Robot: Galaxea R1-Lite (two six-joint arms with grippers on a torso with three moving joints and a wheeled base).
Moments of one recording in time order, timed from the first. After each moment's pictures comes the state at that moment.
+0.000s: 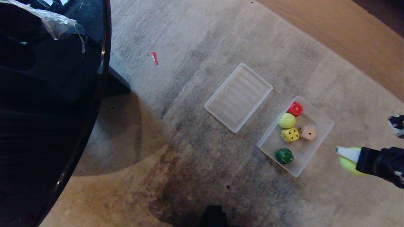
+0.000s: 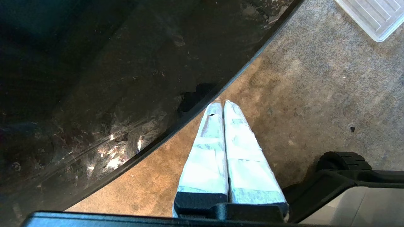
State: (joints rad) left arm 0.00 0.00 0.00 0.00 0.00 -0.01; right arm 0.00 1.34 -0.42 -0.52 0.03 0.23
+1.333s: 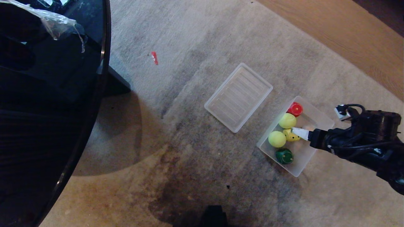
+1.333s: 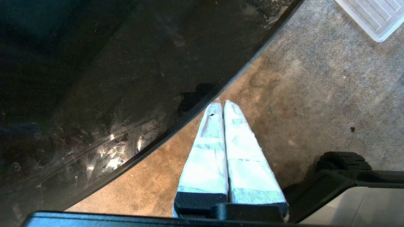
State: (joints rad) left arm 0.00 0.00 0.00 0.00 0.00 -0.01; right arm 0.02 1.77 -0.53 -0.94 0.24 0.25
